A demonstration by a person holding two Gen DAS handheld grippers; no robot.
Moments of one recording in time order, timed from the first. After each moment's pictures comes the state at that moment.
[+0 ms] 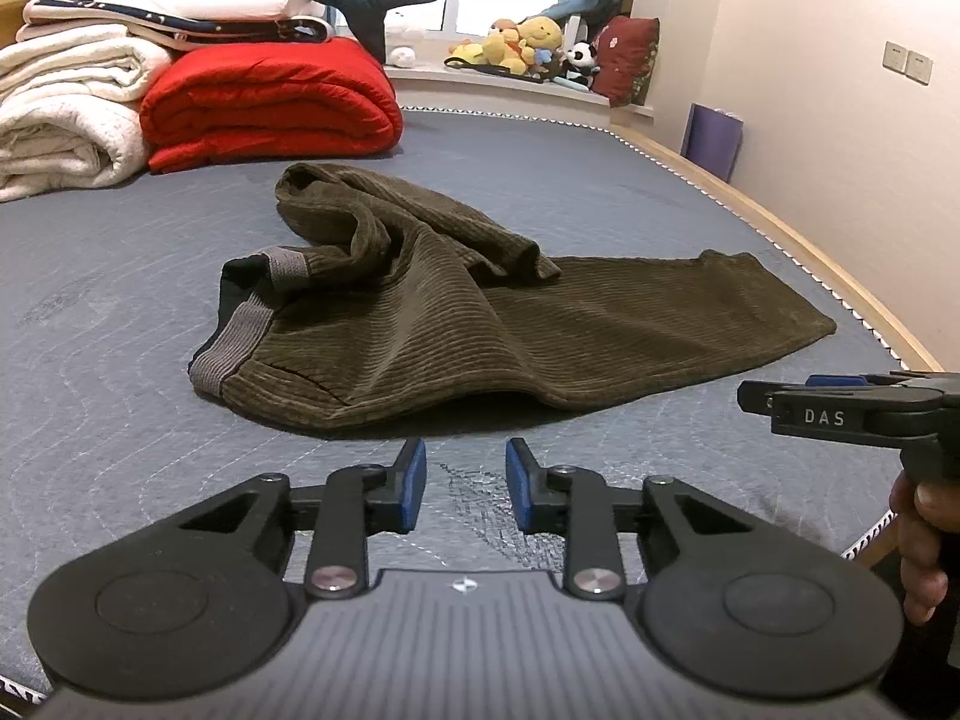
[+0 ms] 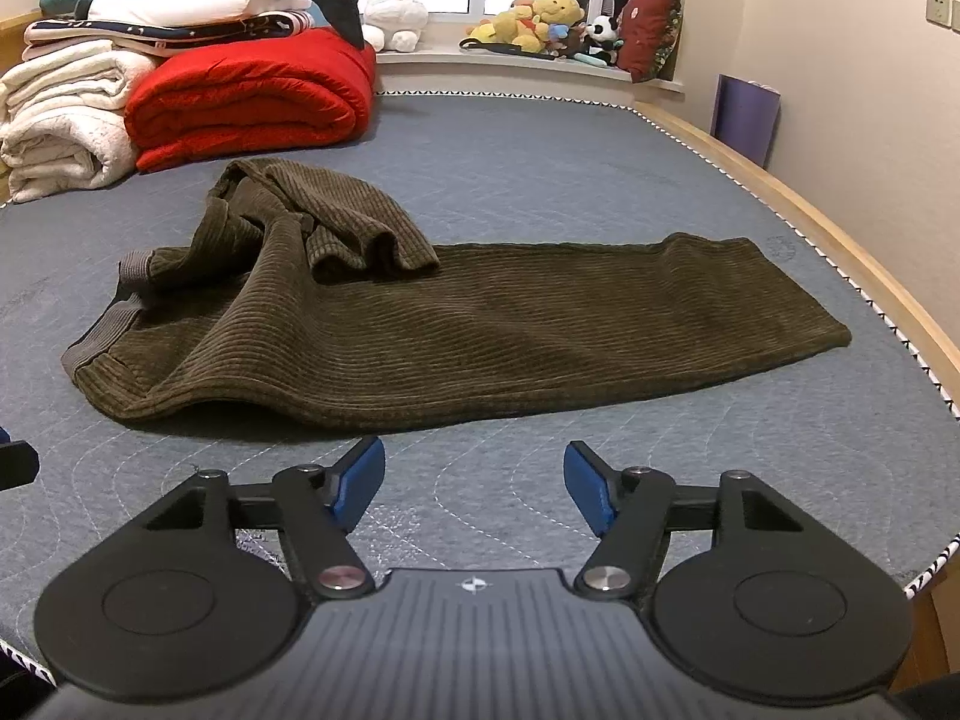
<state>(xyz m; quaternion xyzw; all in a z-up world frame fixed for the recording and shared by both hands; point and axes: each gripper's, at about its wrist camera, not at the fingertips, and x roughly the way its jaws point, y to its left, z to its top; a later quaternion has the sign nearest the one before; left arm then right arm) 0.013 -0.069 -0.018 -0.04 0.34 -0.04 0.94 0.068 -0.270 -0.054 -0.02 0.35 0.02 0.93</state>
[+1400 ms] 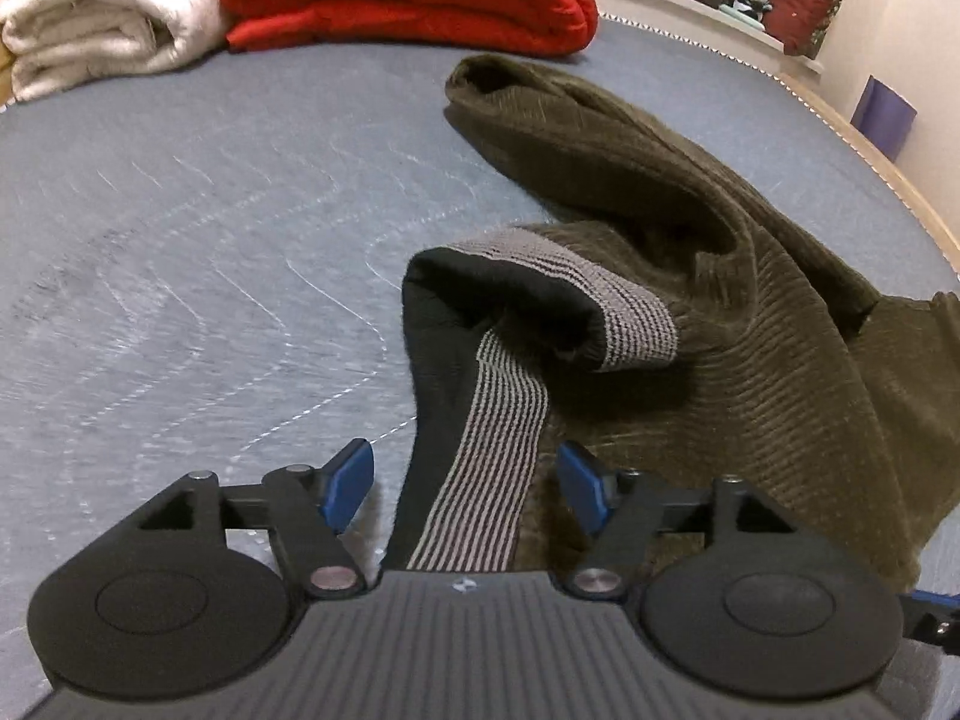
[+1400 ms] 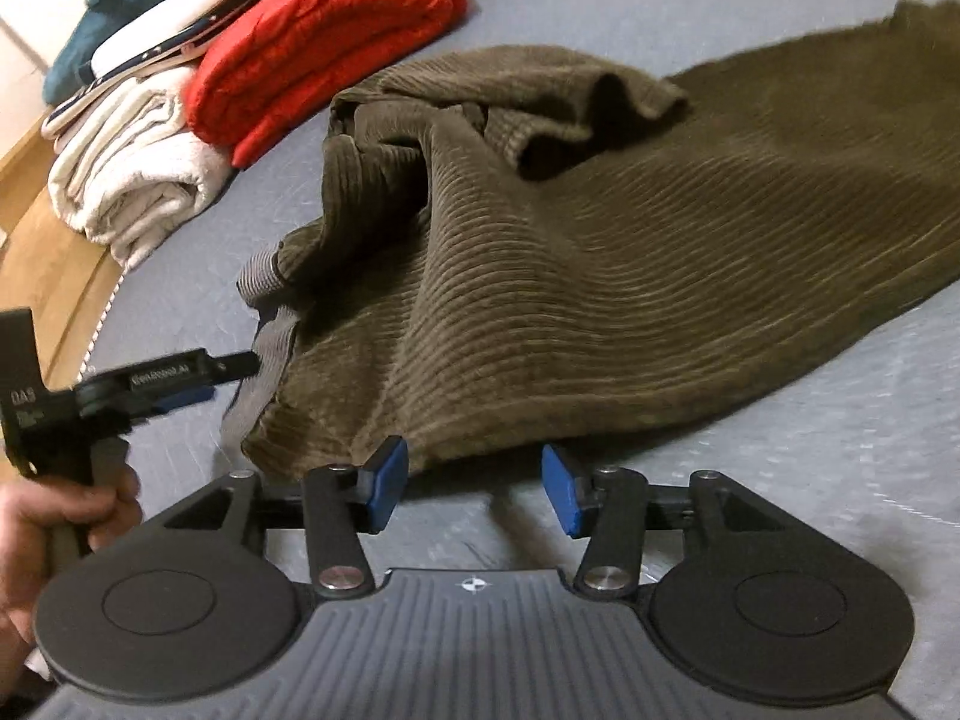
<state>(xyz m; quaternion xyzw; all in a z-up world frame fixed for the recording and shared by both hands) 0.258 0.116 -0.101 -0.07 0.45 0.04 0.89 0.193 -0.175 -0.123 0.22 0.48 0.15 0.84</state>
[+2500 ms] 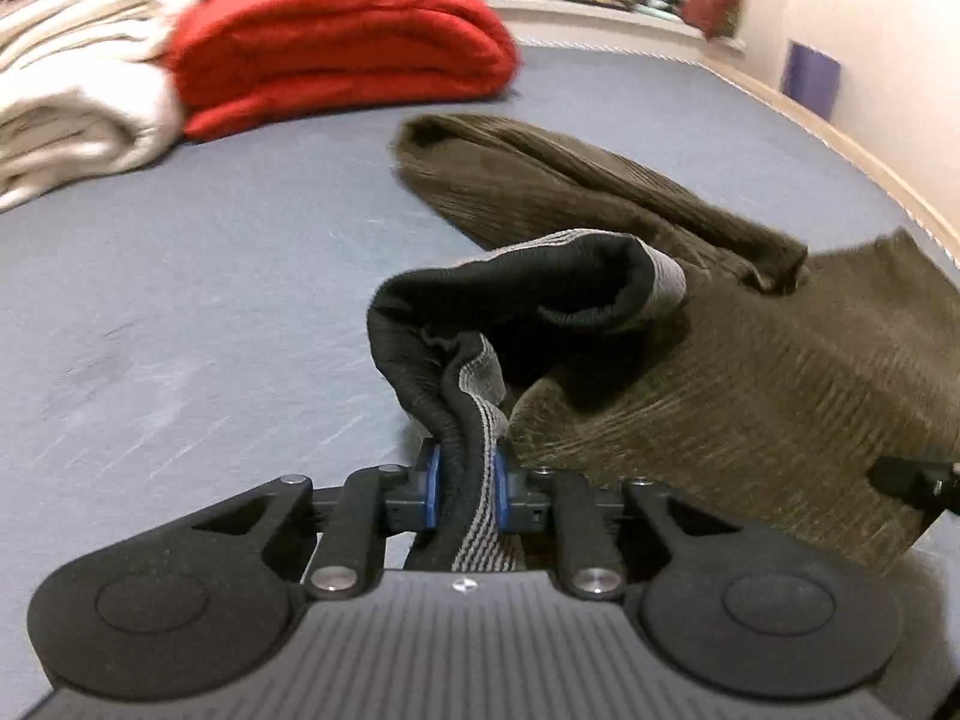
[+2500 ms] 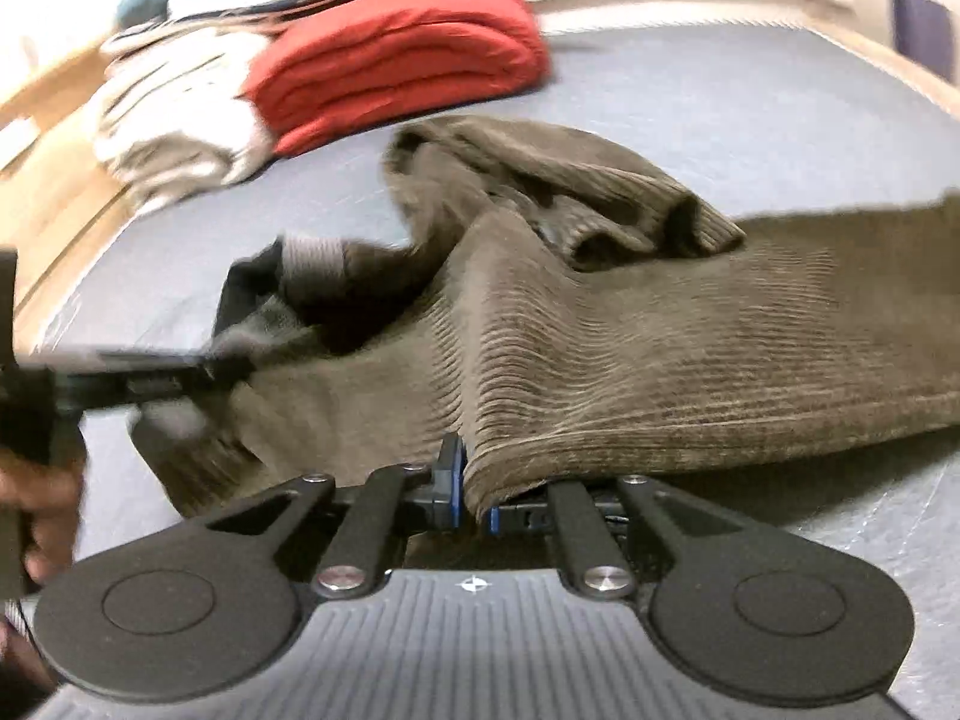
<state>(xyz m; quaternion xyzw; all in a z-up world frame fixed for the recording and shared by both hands) 0.195 0.115 -0.053 0.00 0.41 0.00 0.91 0.182 -0.141 -0.077 0.07 0.41 0.18 0.89</state>
